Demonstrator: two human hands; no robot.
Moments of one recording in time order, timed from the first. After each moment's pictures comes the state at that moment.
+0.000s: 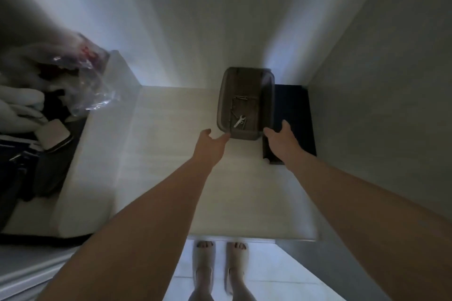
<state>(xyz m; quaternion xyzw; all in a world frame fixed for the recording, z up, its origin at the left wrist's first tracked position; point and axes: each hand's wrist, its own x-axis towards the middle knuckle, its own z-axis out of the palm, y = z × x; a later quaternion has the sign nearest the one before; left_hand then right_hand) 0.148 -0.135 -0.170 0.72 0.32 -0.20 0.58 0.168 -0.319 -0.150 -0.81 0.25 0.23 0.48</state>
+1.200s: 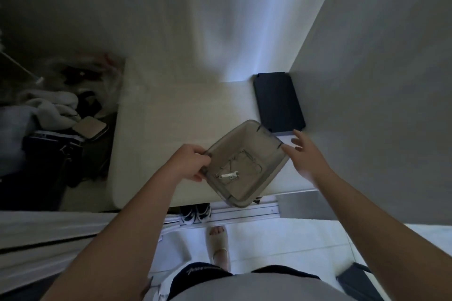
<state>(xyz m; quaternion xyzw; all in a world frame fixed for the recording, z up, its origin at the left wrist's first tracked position) 0.028 -0.013 -0.109 0.79 0.16 -0.35 0.48 -0.014 -0.308 -0.078 -0.82 0.24 0.15 0.50</state>
